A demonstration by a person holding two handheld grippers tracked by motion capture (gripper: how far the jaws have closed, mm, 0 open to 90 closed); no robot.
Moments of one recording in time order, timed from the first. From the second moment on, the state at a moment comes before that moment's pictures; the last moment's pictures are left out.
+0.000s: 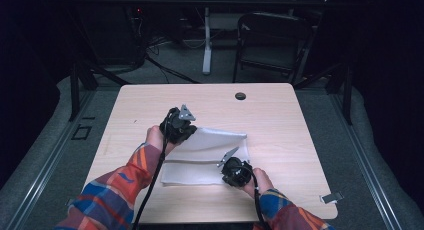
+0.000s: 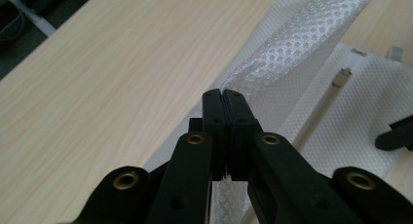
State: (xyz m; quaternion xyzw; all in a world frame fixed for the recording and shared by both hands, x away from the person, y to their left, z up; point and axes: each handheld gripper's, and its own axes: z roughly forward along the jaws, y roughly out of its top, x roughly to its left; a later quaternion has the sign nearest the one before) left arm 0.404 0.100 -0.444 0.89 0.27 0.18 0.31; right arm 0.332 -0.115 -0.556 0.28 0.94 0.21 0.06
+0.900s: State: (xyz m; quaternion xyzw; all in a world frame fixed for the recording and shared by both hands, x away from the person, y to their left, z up) left arm 0.449 0.089 -0.424 0.87 0.30 0.24 0.30; right arm 0.325 -0.119 -0.552 0.26 0.95 0.19 0.01
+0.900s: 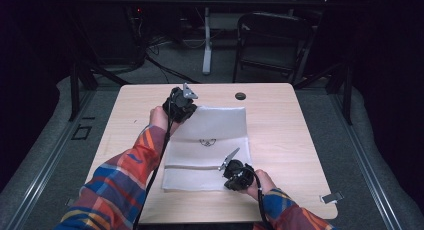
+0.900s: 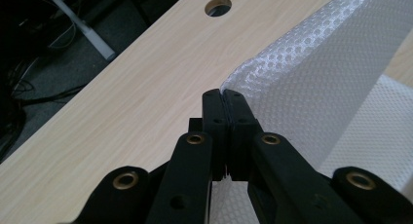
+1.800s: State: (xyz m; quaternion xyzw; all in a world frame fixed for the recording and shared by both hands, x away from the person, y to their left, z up) left arm 0.496 0.068 -0.438 0.85 0.36 0.24 0.30; right arm 0.316 -0.117 -0.552 0.26 0.95 0.18 -0.02
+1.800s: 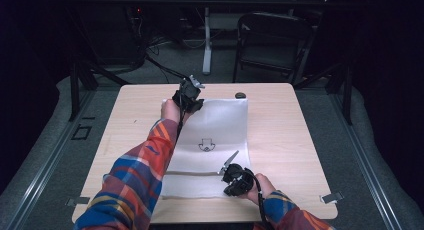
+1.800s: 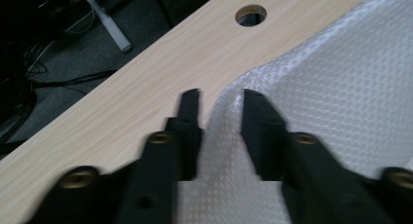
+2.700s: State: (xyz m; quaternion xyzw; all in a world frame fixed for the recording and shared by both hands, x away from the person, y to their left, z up) left arm 0.410 0.108 -0.479 0.88 0.33 0.14 0.32; right arm 0.336 -0.182 -0.511 0.35 0.90 0.26 0.04
